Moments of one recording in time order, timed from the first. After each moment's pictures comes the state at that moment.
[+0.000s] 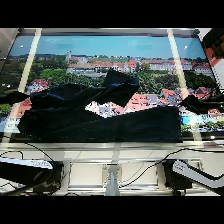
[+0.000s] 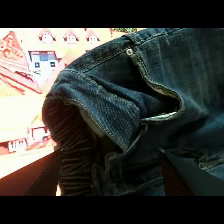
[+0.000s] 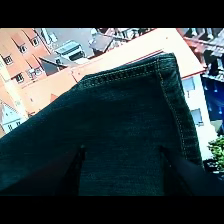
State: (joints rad) left arm 0.82 -1.72 1.40 0.80 -1.35 -0.52; right arm -0.57 -1.24 0.98 -1.11 1.24 1.28
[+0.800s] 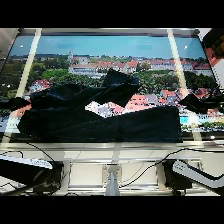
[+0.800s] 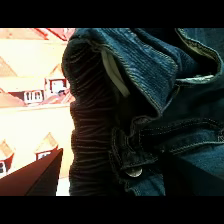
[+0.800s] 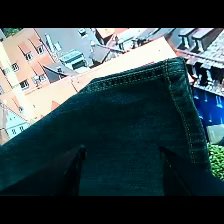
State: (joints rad) left arm 0.83 -1.79 1.42 0.91 -1.41 -0.61; right arm -0.57 -1.24 0.98 -1.07 1.23 1.28
